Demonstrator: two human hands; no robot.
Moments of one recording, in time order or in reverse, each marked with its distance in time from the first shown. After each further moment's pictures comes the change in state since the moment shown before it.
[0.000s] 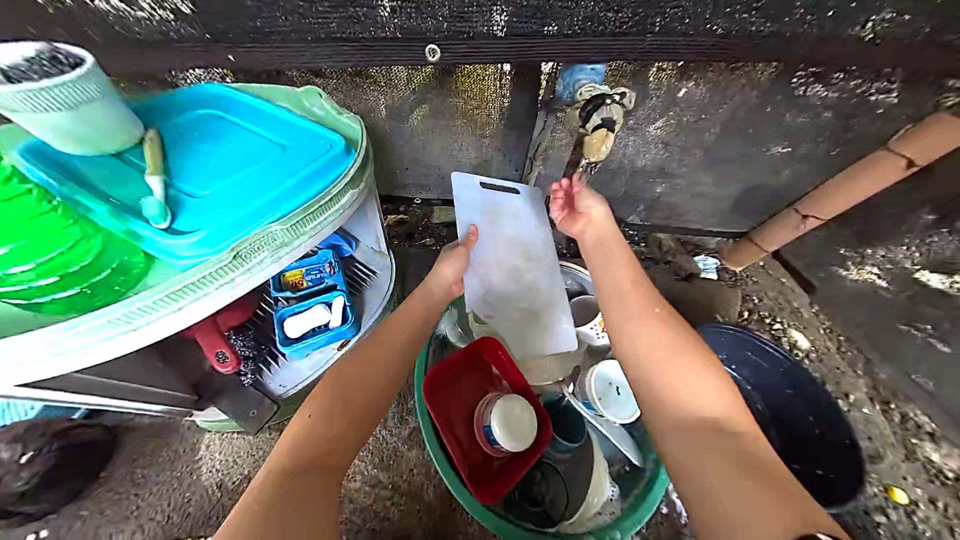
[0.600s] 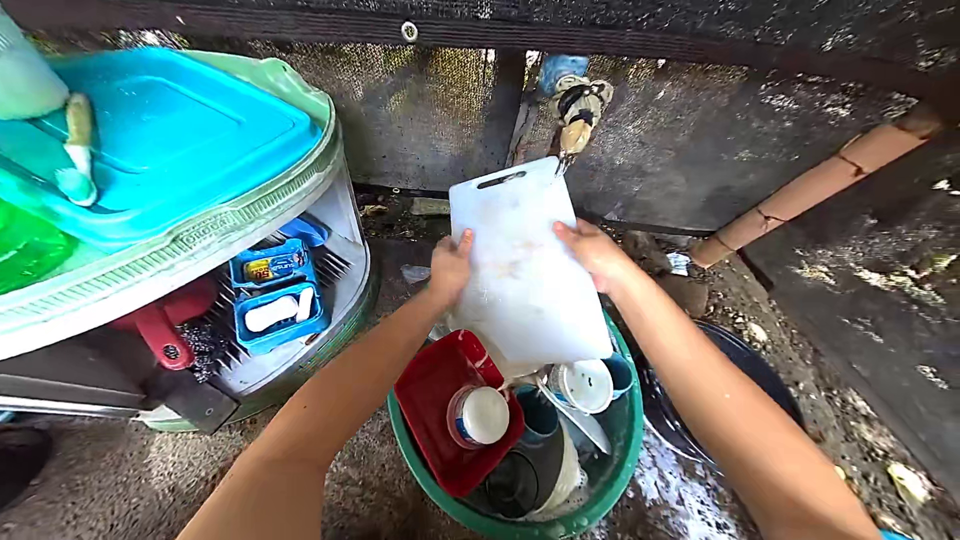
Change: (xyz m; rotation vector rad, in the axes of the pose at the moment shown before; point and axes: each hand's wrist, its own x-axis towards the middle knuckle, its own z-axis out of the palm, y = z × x) left_hand 0.004 -0.036 0.029 0.428 0.222 0.207; right_hand -0.087 -0.017 -0.072 -1.067 -0.148 -0.123
